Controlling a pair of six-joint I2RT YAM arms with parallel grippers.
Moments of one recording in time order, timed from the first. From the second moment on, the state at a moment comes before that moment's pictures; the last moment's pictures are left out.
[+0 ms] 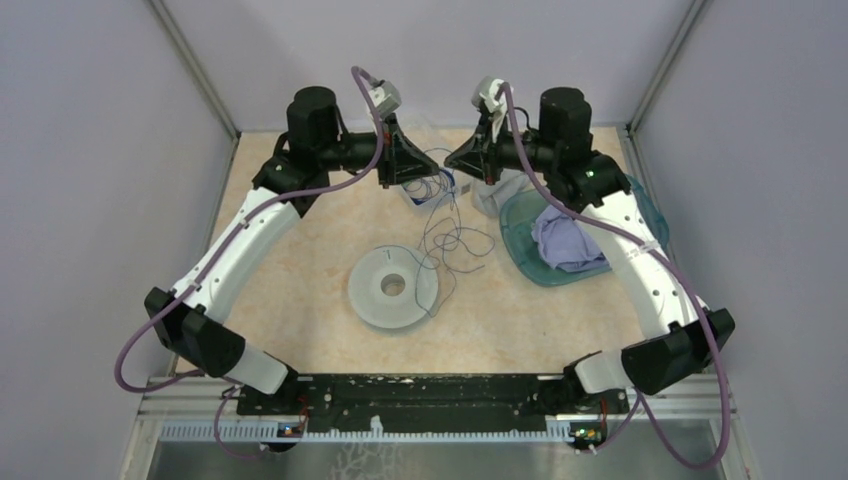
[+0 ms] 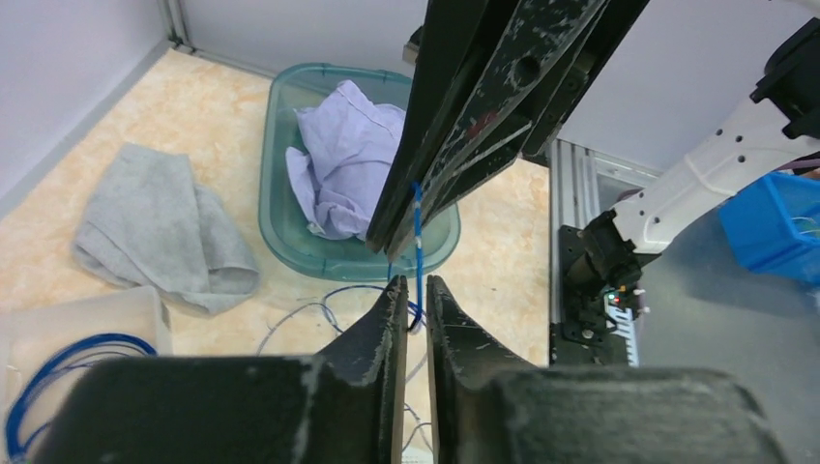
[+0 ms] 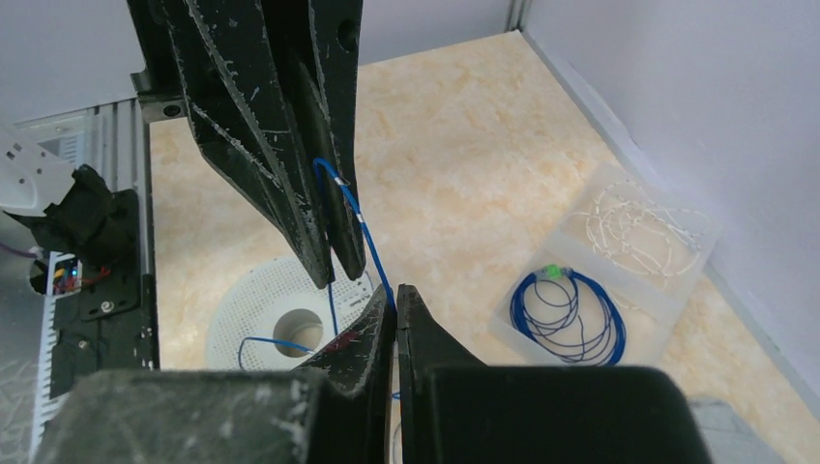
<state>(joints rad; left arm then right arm) -0.52 1.51 1.62 -0.25 0.89 -0.09 0.42 1.39 1.58 -0.43 -0.81 -0.21</state>
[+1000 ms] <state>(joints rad) -0.56 1.47 1.41 -0.29 0.82 0.15 0.30 1.31 1.70 -0.58 -0.54 -0.13</state>
